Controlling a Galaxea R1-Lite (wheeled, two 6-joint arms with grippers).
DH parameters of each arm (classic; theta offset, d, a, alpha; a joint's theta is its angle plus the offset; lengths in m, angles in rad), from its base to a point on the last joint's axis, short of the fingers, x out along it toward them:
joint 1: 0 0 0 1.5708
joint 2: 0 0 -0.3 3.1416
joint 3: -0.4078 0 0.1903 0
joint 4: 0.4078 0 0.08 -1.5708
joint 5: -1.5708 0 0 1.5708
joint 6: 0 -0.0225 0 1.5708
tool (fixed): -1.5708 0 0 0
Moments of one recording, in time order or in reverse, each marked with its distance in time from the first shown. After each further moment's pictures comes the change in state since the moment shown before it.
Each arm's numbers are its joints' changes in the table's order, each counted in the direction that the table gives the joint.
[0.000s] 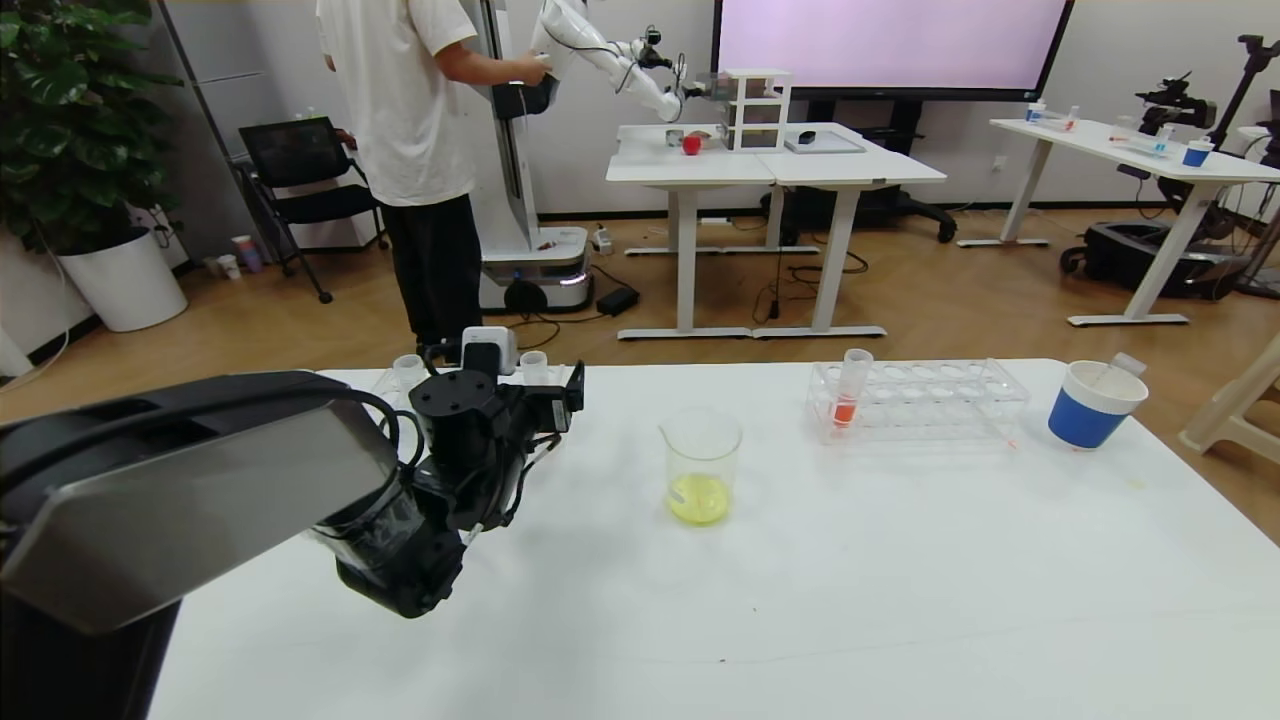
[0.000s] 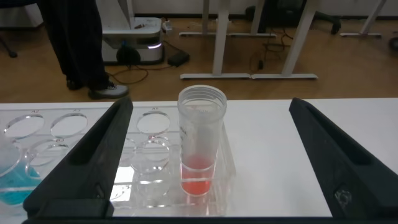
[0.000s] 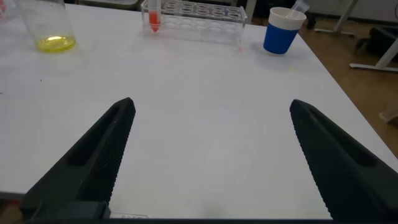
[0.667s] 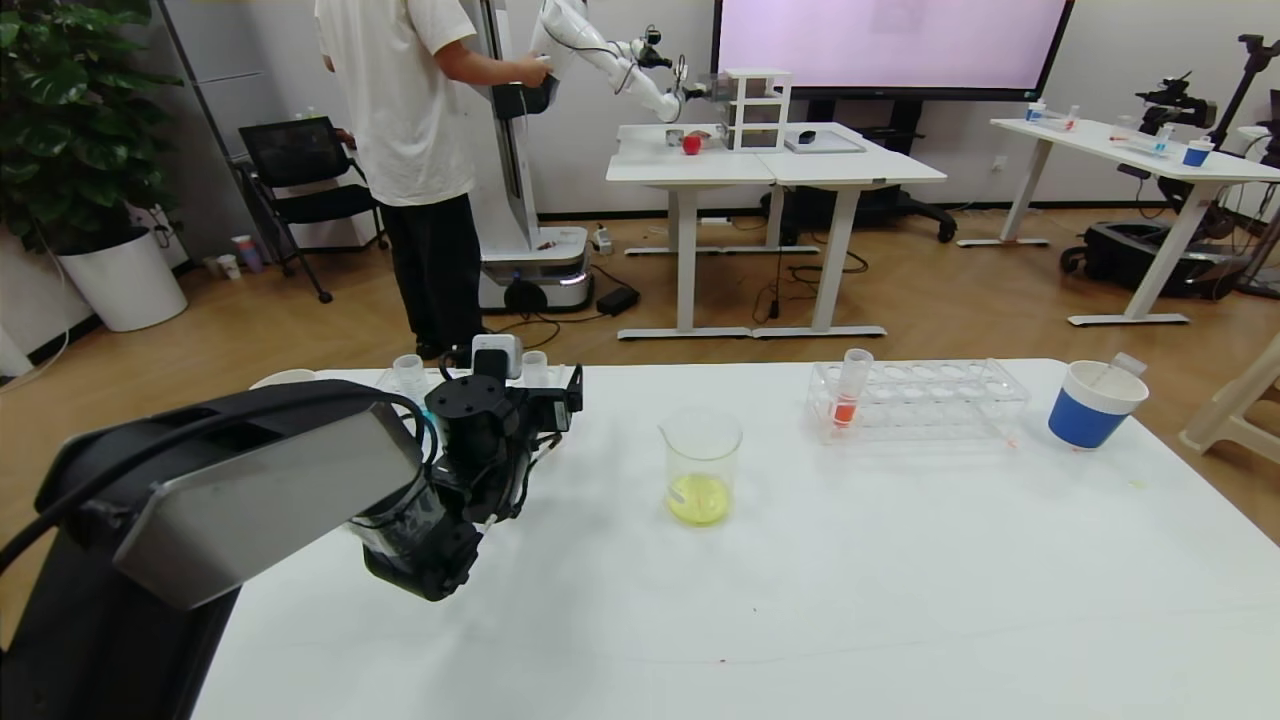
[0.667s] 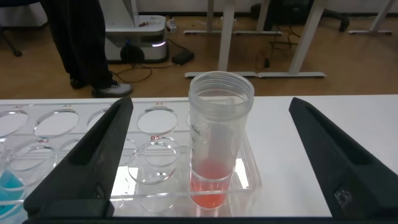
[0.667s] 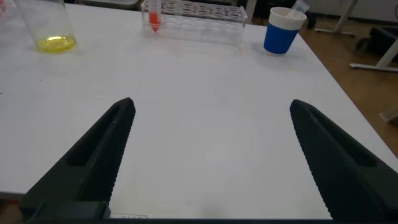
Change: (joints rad) left arm 0.024 -0.097 -0.093 -0.003 0.014 -0.011; right arm 0.000 0.000 0.000 0.000 0.000 0.000
